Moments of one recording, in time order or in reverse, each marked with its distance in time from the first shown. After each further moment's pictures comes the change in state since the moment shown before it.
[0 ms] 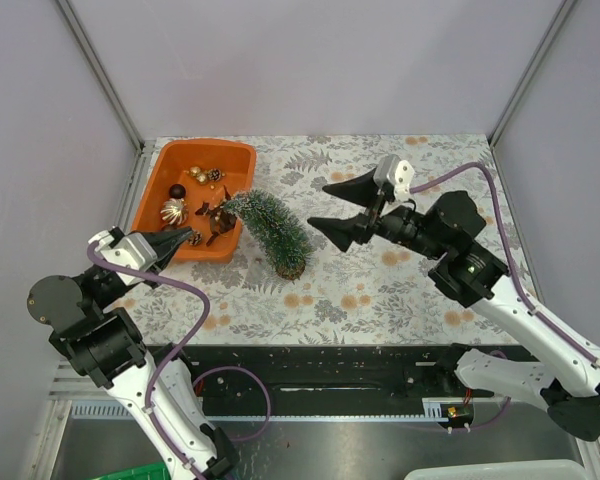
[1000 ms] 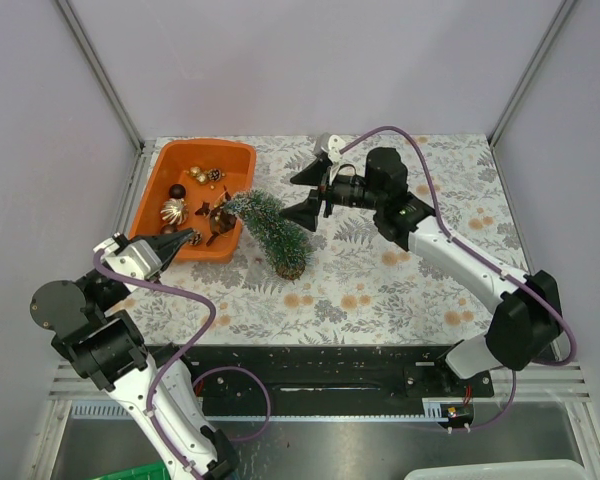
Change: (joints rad) left arm -0.011 -0.018 -0.009 0.028 0.000 0.029; right arm -0.164 0.482 0.122 0.101 -0.282 -0.029
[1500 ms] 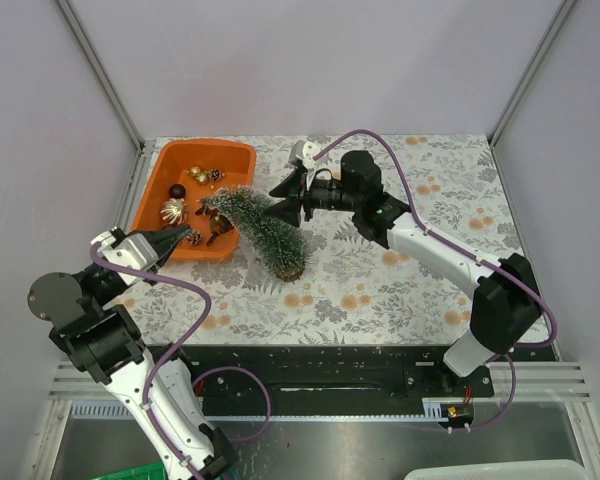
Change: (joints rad) left arm 0.000 0.016 -0.019 0.008 0.000 0.015; right arm 0.073 0.130 0.059 0.044 0.011 -0.030
